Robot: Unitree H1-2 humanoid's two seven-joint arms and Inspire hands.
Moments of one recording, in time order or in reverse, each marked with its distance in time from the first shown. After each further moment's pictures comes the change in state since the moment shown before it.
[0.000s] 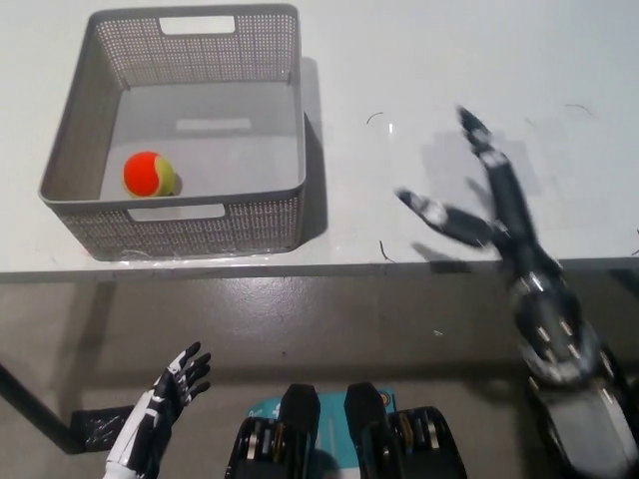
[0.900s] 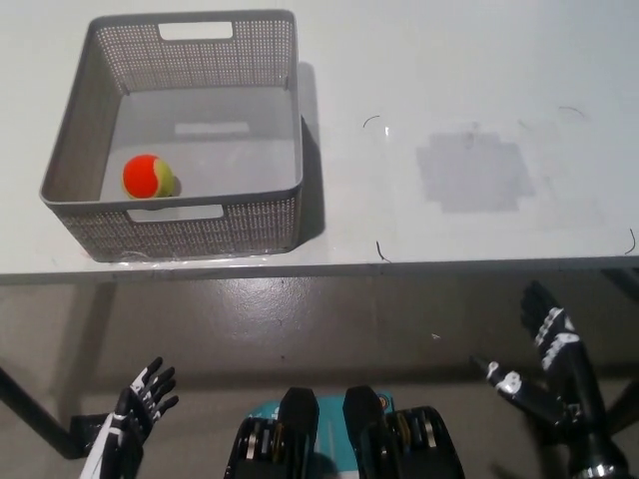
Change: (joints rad) left_arm 0.057 -0.019 0.088 0.004 -0.042 -0.024 0.002; right_arm 0.395 0.011 -0.064 -0.001 0.302 -0.262 0.156
